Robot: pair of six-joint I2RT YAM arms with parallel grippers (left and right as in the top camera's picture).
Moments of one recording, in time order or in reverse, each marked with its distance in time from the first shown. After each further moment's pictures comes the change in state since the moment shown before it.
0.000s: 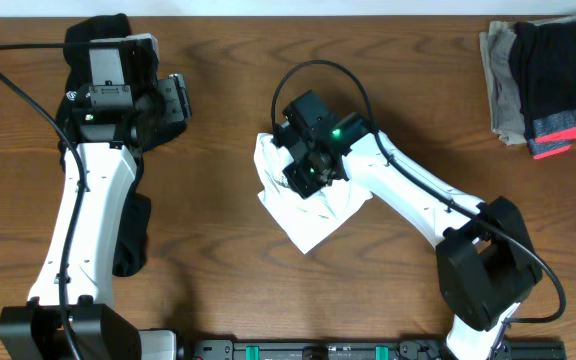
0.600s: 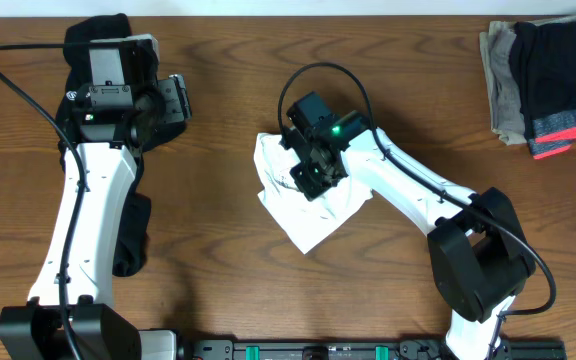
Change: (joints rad) left arm 0.000 0.000 0.000 -0.006 0.000 0.000; right arm -0.016 0.043 -0.001 -0.079 0.017 0.011
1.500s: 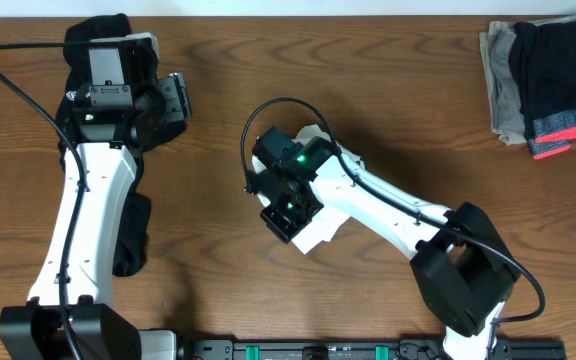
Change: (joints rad) left arm 0.000 0.000 0.000 0.013 0.000 0.000; right arm 0.161 -0.001 0.000 -0.084 -0.191 0.027
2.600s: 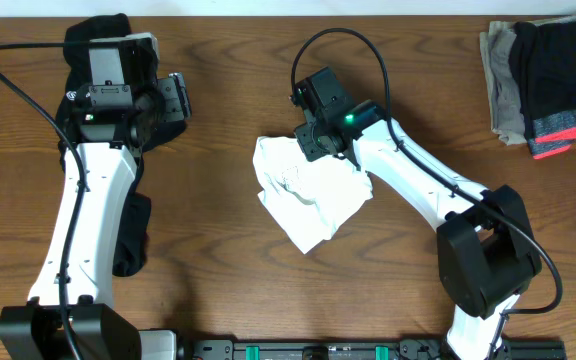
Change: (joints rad) left arm 0.000 0.000 0.000 0.000 0.000 0.000; right arm -0.222 -0.003 0.031 0.342 0.399 0.049
